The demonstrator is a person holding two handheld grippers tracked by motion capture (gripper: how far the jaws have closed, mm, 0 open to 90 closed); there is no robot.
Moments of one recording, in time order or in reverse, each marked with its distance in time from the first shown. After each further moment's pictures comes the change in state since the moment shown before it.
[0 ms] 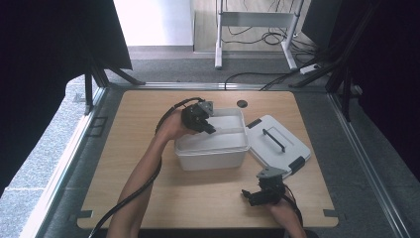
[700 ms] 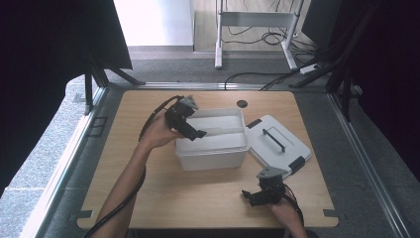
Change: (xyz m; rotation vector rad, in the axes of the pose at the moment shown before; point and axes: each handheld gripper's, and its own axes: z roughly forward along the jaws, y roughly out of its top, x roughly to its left) left arm -0.030 -0.028 -0.048 -0.104 0.225 -0.285; right arm -0.001 0.000 0.000 0.000 0.015 -0.013
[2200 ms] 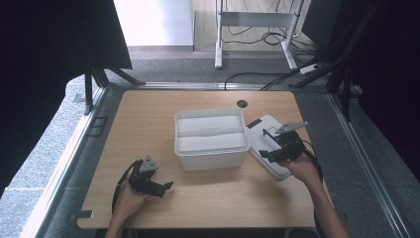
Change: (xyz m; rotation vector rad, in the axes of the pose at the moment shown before) left arm -0.083 -0.204 0.017 -0.050 0.176 -0.286; right arm -0.093 0.092 -0.045 0.011 -0.014 -0.001
